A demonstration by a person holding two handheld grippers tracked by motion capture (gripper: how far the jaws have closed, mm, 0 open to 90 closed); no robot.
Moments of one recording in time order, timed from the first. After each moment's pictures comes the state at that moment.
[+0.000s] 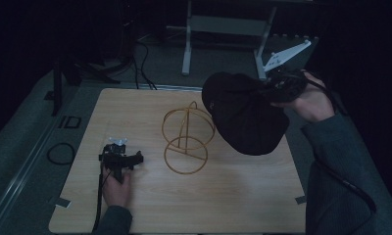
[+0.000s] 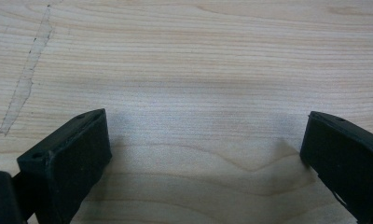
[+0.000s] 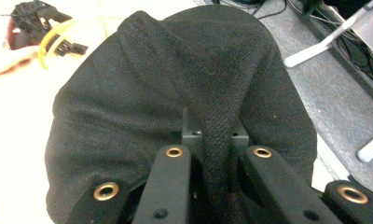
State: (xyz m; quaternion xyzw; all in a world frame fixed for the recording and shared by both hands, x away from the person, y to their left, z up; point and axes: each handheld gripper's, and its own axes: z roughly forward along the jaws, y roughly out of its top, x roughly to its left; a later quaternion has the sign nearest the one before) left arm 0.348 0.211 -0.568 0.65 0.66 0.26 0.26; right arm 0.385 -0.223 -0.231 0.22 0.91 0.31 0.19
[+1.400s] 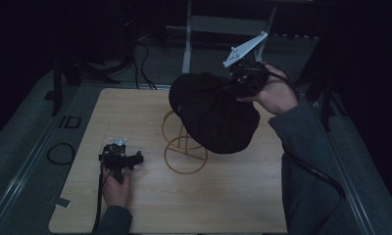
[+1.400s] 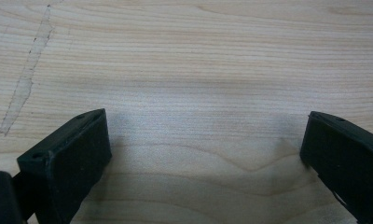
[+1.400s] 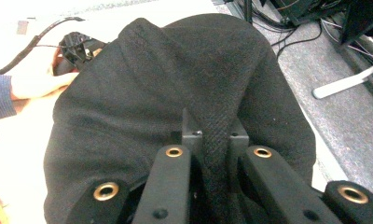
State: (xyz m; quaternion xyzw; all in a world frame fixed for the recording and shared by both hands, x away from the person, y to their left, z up) left arm 0.348 0.211 -0.568 0.65 0.66 0.26 0.26; right arm 0.391 -0.145 -0.226 0.15 0.92 0.32 0.16
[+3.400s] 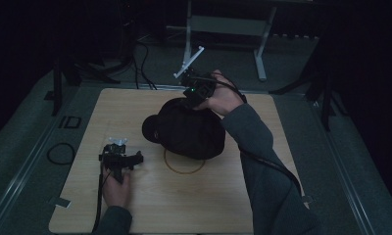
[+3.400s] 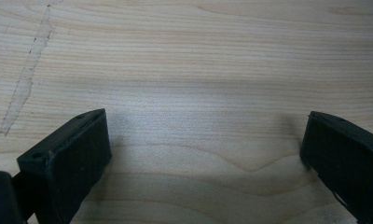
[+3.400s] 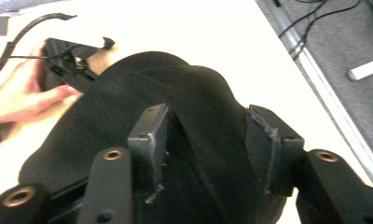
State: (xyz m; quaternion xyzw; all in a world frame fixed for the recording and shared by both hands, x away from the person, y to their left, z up) left arm 0.348 0.211 -0.568 0.65 0.66 0.26 0.26; right arm 0.427 -0.046 -0.288 0.17 0.94 0.27 0.12
